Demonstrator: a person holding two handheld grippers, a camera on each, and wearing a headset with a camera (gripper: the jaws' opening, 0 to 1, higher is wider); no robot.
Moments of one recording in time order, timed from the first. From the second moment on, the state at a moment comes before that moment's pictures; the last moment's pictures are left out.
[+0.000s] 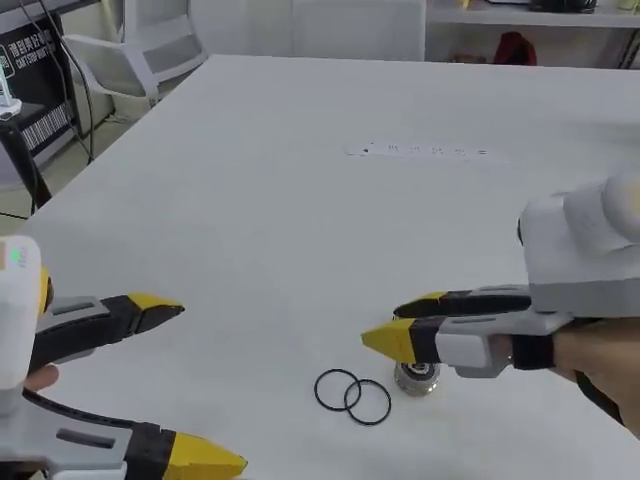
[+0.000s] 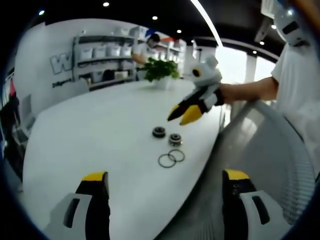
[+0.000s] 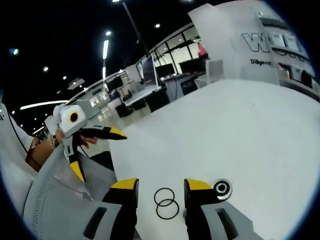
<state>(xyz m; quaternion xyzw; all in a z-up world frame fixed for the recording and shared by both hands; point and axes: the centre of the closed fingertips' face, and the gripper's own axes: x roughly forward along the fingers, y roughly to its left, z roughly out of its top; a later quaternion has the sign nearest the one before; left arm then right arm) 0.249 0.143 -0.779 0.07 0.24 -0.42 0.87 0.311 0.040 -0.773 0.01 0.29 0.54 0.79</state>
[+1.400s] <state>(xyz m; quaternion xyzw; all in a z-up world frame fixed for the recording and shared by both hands) 0.346 0.091 -0.681 0.16 0.12 -0.50 0.84 0.406 -0.020 -0.748 0.01 0.18 0.51 0.84</state>
